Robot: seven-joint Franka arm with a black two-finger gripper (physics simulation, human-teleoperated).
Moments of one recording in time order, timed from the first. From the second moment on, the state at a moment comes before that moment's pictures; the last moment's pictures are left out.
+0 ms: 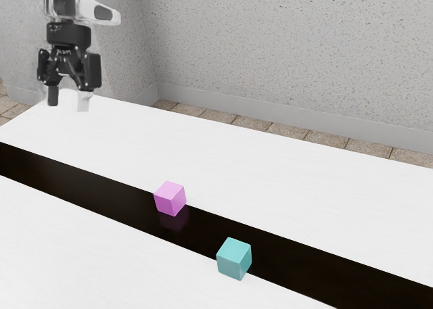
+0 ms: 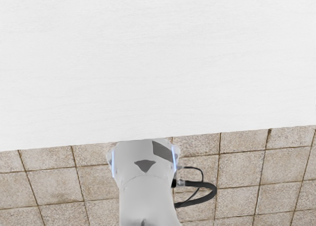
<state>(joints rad) -0.20 0.01 0.22 -1.37 -0.06 0.91 0.06</state>
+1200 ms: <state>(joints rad) -0.40 0.21 -0.07 -2.18 -0.09 2.47 -0.43</state>
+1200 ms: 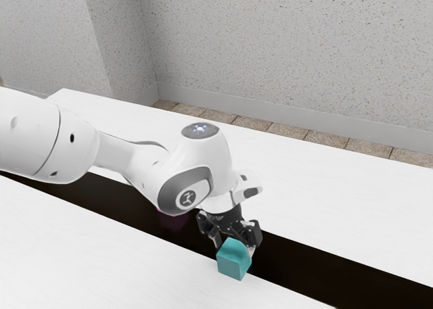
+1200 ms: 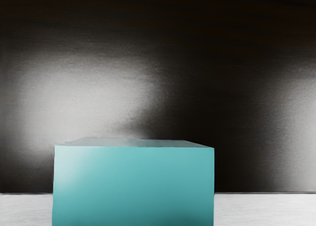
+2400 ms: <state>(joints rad) -0.38 0.34 -0.07 -2.08 0.02 2.39 -0.46</state>
